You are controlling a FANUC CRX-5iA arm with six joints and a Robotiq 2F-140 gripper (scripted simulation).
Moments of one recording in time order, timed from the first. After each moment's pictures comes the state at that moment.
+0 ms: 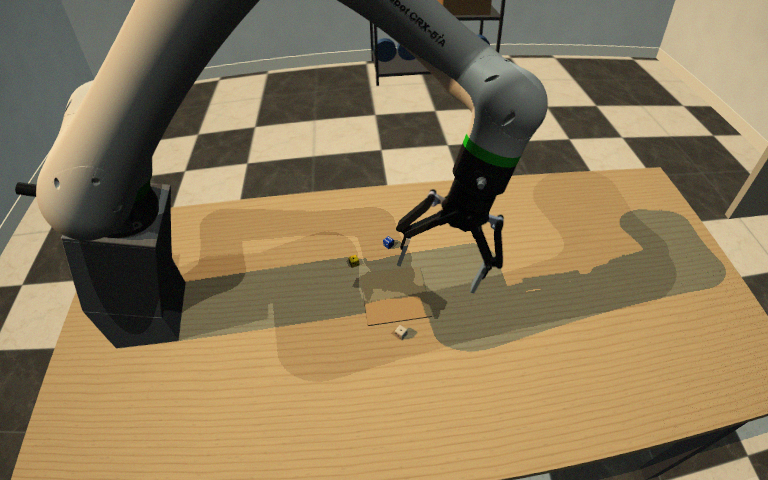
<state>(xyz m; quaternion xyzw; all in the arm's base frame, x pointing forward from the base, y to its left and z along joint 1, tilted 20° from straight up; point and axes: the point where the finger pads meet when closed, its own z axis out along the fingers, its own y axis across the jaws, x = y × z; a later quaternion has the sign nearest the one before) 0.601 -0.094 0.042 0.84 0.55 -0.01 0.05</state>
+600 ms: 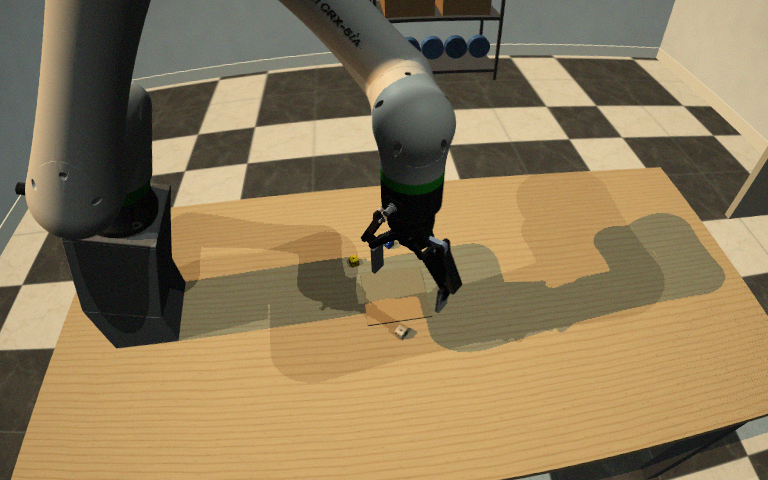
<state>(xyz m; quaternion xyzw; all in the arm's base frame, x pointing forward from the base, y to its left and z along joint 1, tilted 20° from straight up) 0.547 -0.111 0.017 0.91 0.37 0.16 0.05</state>
